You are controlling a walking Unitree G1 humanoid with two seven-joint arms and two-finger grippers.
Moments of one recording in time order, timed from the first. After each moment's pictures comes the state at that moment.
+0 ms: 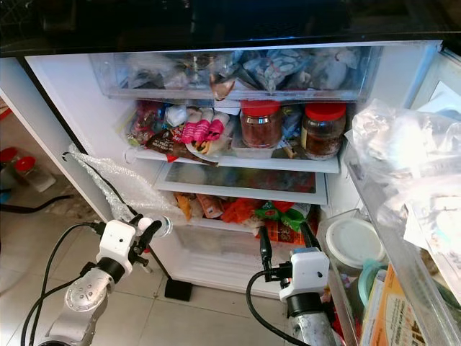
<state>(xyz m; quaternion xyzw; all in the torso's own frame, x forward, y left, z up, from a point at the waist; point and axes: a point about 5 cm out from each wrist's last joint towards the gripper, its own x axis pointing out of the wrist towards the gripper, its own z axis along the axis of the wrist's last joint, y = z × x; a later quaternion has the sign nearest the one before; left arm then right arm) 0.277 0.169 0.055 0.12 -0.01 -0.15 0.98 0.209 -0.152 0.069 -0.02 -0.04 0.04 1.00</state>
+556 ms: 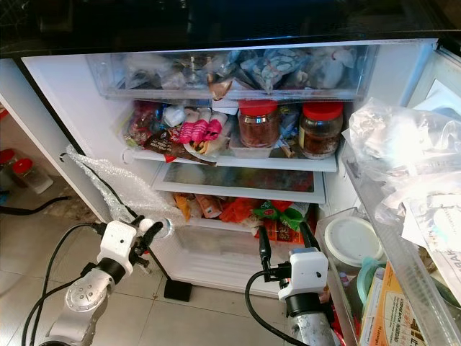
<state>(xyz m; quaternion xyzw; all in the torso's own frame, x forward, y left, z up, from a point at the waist) 0.277 0.165 0.055 0.11 -0.01 -0.17 0.98 0.209 -0.149 0.069 -0.02 -0.04 0.04 1.00</state>
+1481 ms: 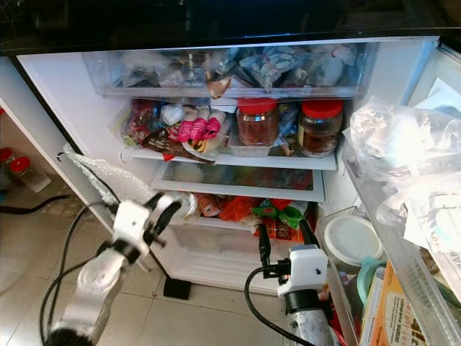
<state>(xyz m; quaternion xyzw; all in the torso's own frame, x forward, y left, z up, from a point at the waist) 0.290 0.131 0.099 0.08 -0.09 -0.22 0.97 0.213 -0.150 0.072 -0.01 -0.05 0.04 1.00</state>
